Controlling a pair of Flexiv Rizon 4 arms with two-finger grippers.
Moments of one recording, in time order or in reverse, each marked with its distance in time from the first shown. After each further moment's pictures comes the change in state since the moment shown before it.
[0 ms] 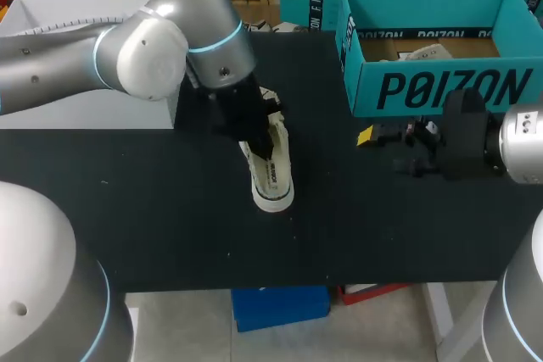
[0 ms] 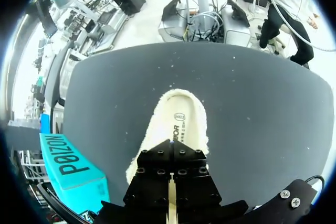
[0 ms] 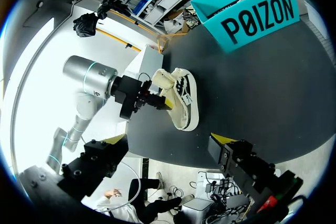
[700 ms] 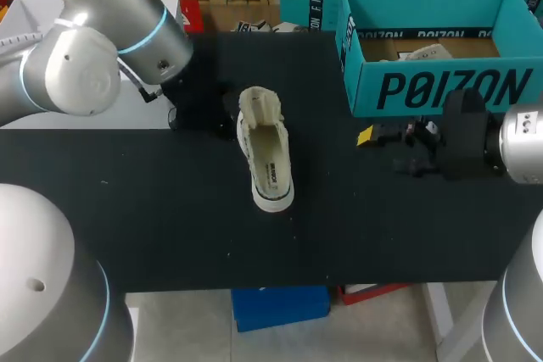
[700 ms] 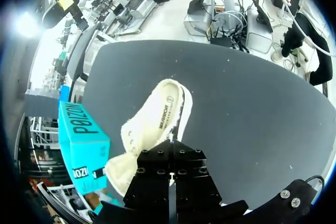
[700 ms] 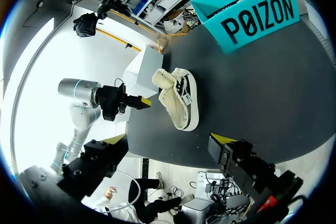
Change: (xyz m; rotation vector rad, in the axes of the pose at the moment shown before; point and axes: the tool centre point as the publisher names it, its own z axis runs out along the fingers) left arm 0.049 0.011 -0.060 -0.101 -0.172 -0.176; right arm 0.000 0.000 0.000 0.000 0.000 0.000
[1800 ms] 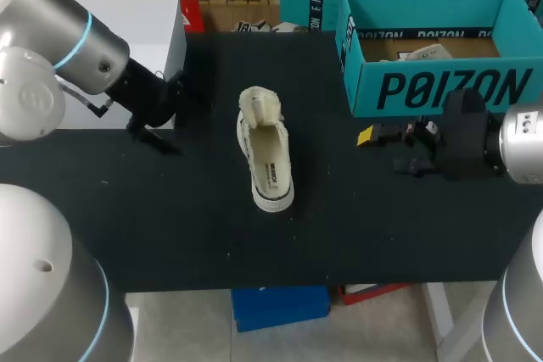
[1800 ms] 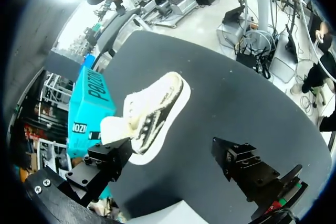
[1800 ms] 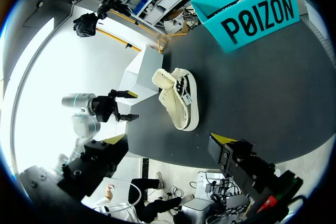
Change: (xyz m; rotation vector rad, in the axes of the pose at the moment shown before) left arm 0.043 0.016 -0.043 0.021 -0.164 -0.327; right arm 0.000 0.000 0.000 0.000 0.000 0.000
